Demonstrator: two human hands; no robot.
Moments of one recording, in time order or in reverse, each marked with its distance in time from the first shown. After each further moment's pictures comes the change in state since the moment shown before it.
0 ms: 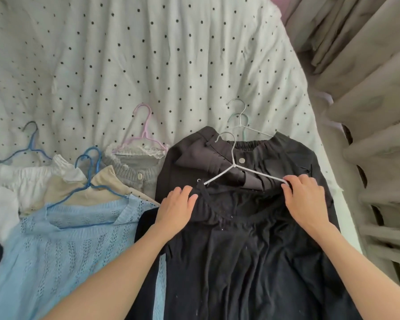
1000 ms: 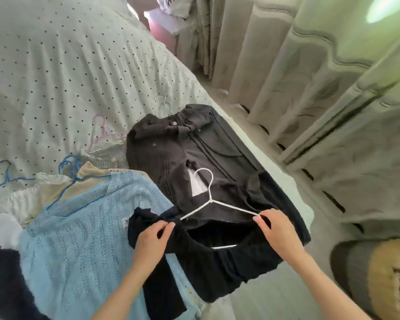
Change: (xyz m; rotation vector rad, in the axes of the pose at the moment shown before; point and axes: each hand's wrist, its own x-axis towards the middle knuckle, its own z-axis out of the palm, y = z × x) left_hand -0.315 -0.036 0.008 -0.418 -0.046 0.132; right_hand -0.429 -0.029 -0.060 0.361 0.089 0.299
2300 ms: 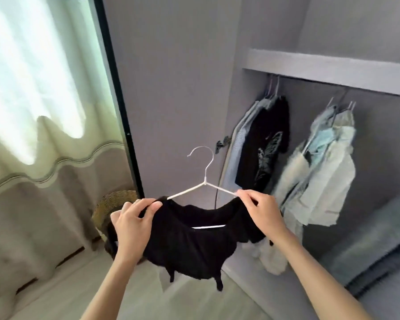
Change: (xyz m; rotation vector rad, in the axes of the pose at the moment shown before) left_hand -0.501 0.308 0.314 -0.136 -0.855 1.496; right_hand -0.671 0.115 -0.182 0.099 1.404 1.185
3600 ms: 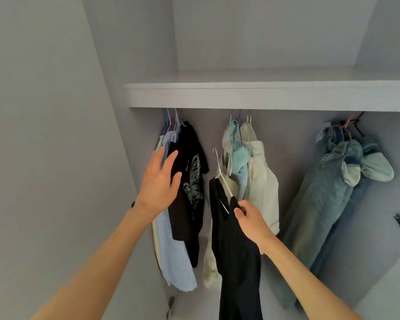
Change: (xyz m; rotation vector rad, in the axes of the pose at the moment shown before) left_hand 0.193 0.147 0.276 -0.046 -0.558 0.823; right_hand 0.105 0.096 -0.066 0.091 0.258 0.658
